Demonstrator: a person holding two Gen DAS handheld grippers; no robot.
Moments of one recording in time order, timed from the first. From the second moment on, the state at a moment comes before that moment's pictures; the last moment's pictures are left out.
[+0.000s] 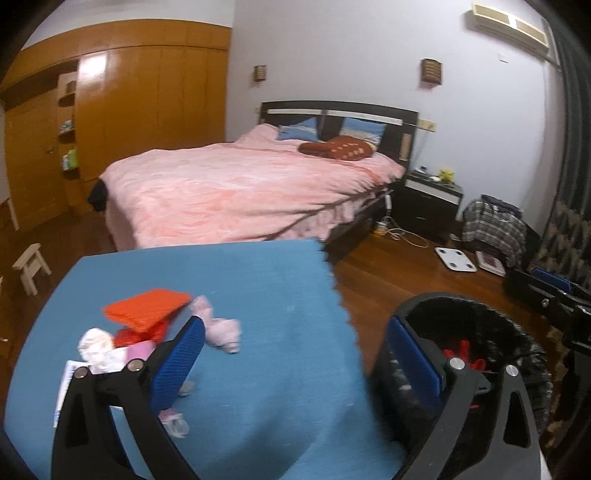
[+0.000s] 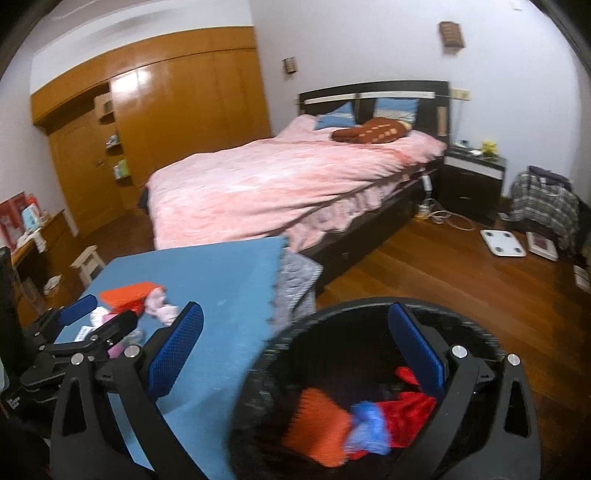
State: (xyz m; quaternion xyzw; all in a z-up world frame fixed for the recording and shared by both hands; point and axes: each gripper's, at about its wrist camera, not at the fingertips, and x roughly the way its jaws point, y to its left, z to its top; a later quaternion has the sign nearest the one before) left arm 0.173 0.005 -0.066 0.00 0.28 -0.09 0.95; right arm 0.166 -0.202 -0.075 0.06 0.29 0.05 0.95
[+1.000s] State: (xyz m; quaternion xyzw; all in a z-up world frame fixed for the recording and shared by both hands) left arm 0.150 0.207 -0.153 -0.02 0.36 0.09 0.93; right arm 0.205 -0.013 -0.160 0.01 0.36 0.17 0.92
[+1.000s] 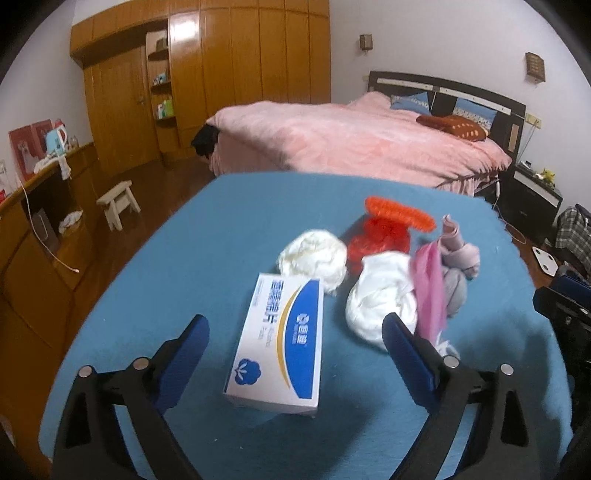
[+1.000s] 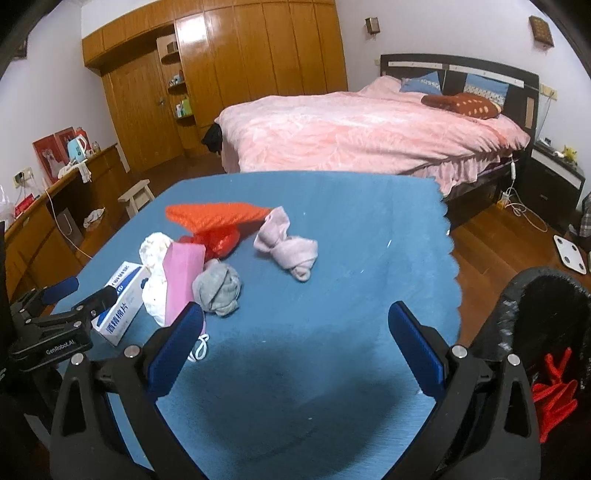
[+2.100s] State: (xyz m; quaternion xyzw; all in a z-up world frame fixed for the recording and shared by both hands) left arm 0.157 0.212 -0.141 -0.07 0.34 0.07 0.94; right arm 0.270 0.002 -0.183 -0.01 0.37 0.15 0.92
